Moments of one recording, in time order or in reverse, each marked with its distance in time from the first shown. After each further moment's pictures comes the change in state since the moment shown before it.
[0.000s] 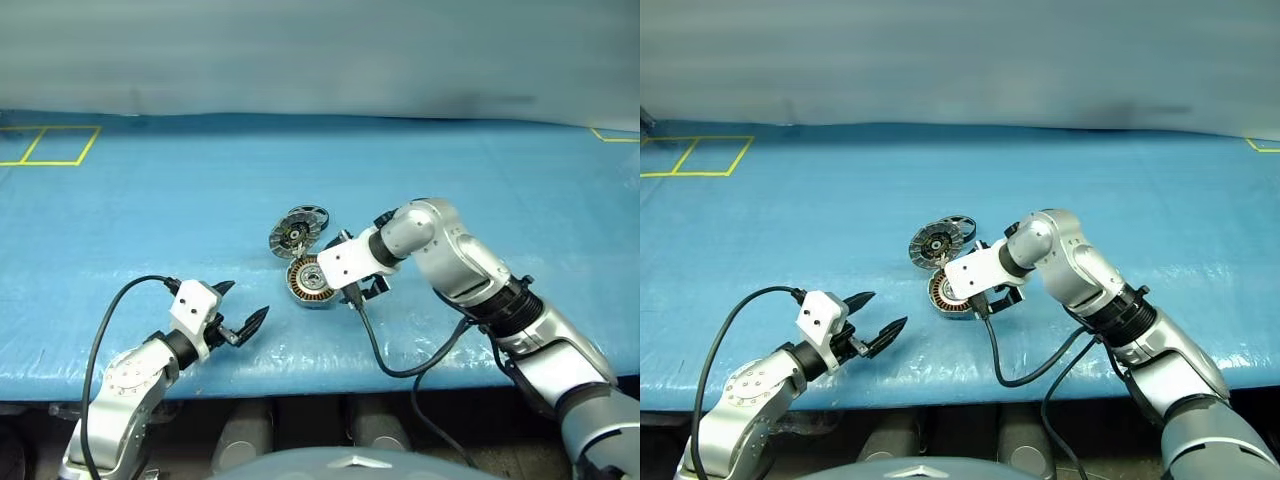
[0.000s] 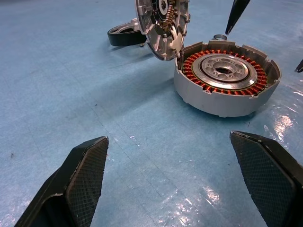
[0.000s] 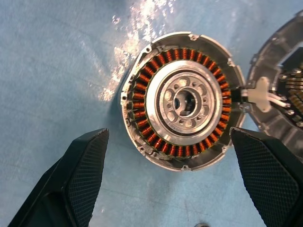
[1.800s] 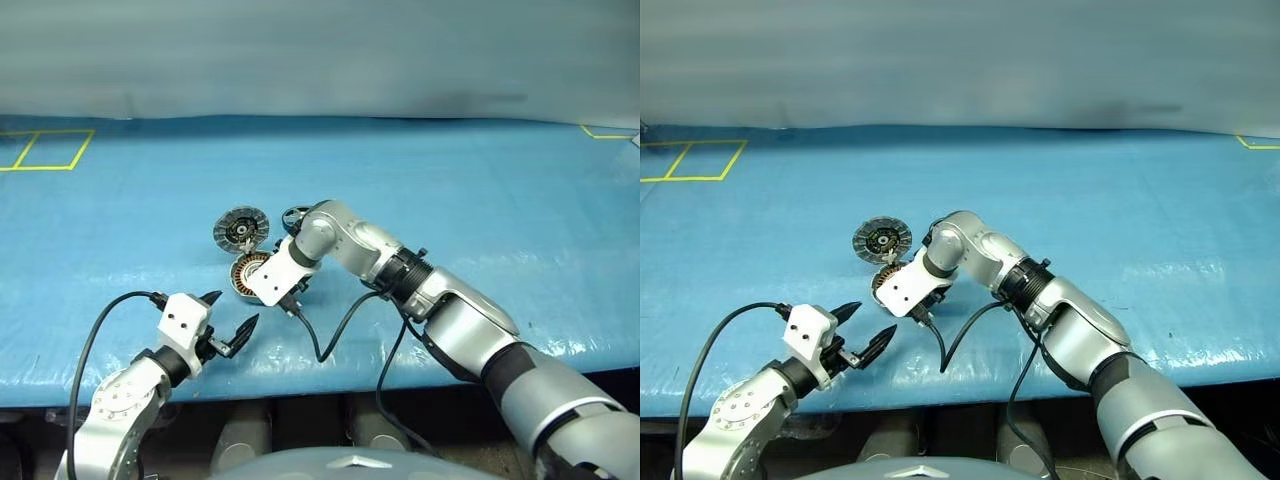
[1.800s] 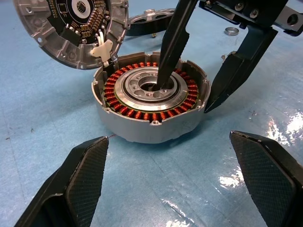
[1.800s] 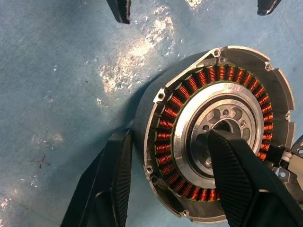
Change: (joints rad) left arm 0.117 -0.015 0.029 -0.067 0.009 -0.024 0.072; right arm -0.294 0.398 0.257 0.687 -0.134 -0.542 -0.140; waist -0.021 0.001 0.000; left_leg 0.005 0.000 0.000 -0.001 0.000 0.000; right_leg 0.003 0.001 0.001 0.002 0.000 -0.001
